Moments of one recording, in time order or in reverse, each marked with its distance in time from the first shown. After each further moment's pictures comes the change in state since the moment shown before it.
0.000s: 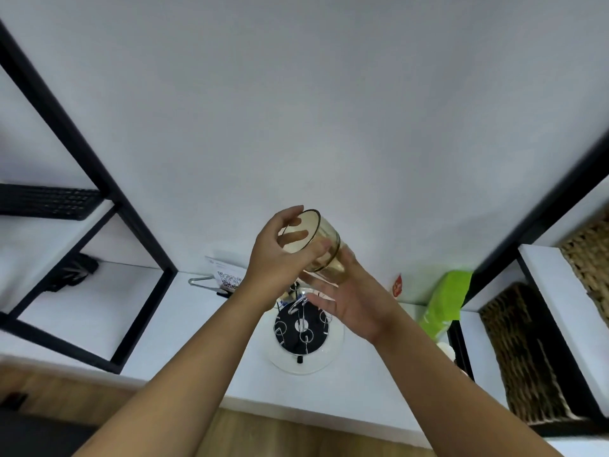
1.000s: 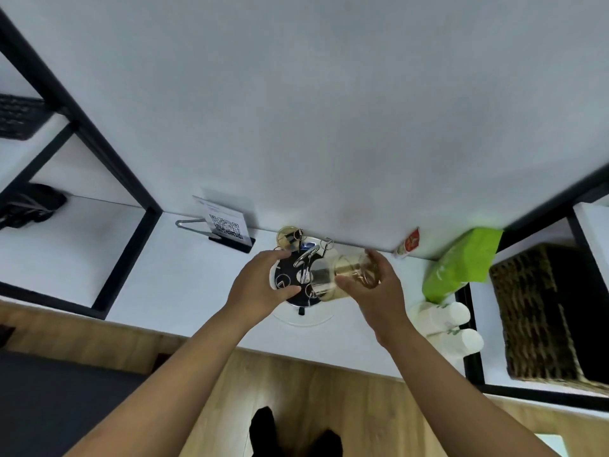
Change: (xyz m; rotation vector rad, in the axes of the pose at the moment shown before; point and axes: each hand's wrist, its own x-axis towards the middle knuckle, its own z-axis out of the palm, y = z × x) left_hand -0.023 -0.213 -0.049 0.555 -0.196 -0.142; right_hand 0.035 0.124 -0.080 -0.572 0.569 -0.143
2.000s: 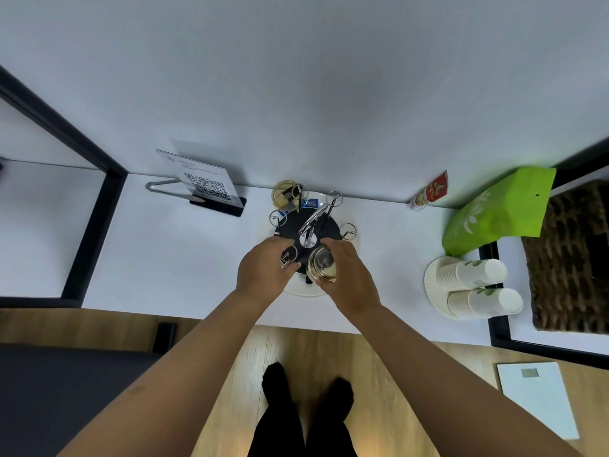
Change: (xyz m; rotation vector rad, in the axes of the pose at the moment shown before) left_hand 0.046 -0.079 0.063 0.261 -0.141 -0.070; right_hand 0.043 0.122 0.073 -0.801 -0.172 -0.290
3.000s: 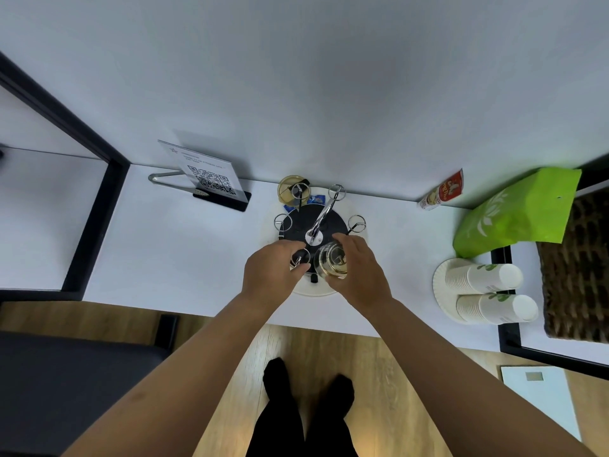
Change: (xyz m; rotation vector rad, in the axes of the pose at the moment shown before) left_hand 0.001 -0.001 0.009 0.050 0.029 0.041; right_hand 0.019 0.023 0.006 -0.072 -0.046 0.023
